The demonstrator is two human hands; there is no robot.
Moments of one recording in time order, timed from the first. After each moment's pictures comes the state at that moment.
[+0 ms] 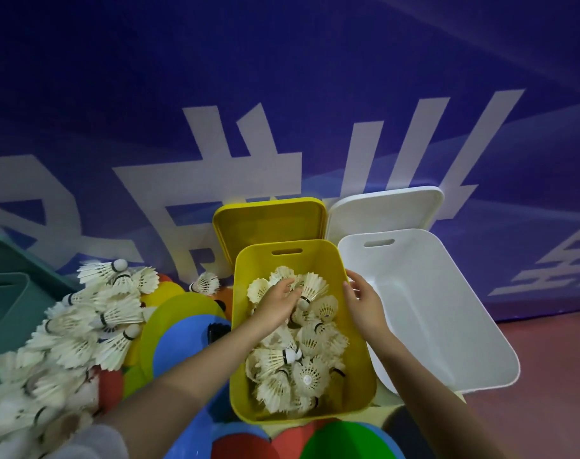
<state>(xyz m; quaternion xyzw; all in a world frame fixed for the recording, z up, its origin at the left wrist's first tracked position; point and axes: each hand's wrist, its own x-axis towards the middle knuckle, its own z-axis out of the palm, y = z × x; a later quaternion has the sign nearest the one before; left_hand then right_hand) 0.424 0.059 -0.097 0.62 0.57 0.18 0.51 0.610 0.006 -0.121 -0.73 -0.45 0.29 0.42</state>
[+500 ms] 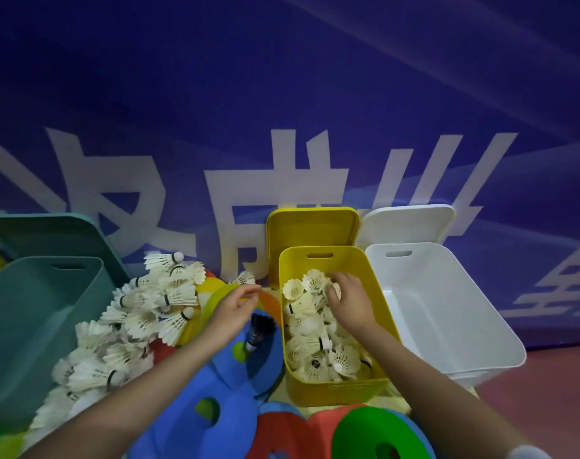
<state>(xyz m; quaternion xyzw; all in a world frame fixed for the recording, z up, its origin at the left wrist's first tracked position) 0.246 0.000 -0.047 0.63 0.53 0.33 0.46 0.500 -0.022 -0.056 -0.71 -0.63 0.12 0.30</state>
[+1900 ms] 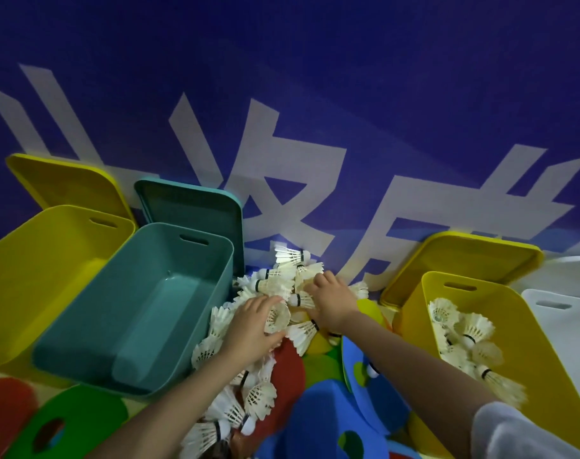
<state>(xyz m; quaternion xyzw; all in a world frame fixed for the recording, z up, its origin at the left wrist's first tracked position) 0.006 0.044 -0.118 0.76 0.59 0.18 0.19 0.210 0.113 -0.095 -0.53 -0.85 -0.01 -0.07</state>
